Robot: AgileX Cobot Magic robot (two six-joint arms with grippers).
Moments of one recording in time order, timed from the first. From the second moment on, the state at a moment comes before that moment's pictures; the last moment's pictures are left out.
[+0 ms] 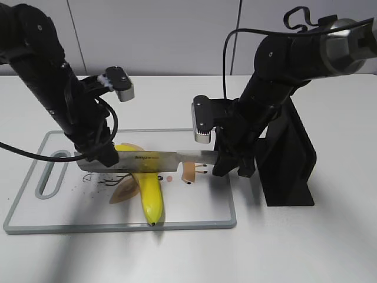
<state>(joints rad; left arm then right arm) -0.35 1.94 -1.25 -0.42 0.92 1.14 0.45 2.14 -1.37 0.47 0.78 -1.43</state>
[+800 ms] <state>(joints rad) -0.36 1.80 -1.22 -0.38 0.92 1.14 0.46 1.92 -1.36 0.46 0.80 -1.43</state>
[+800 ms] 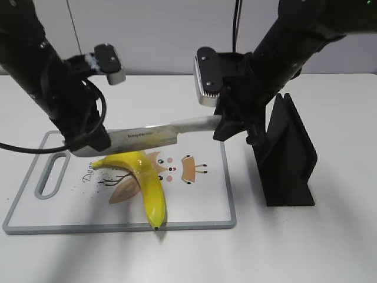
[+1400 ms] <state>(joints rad) -0.37 1.34 -1.22 -0.37 0.97 1.13 0.47 1.61 -1.36 0.55 0.83 -1.45</state>
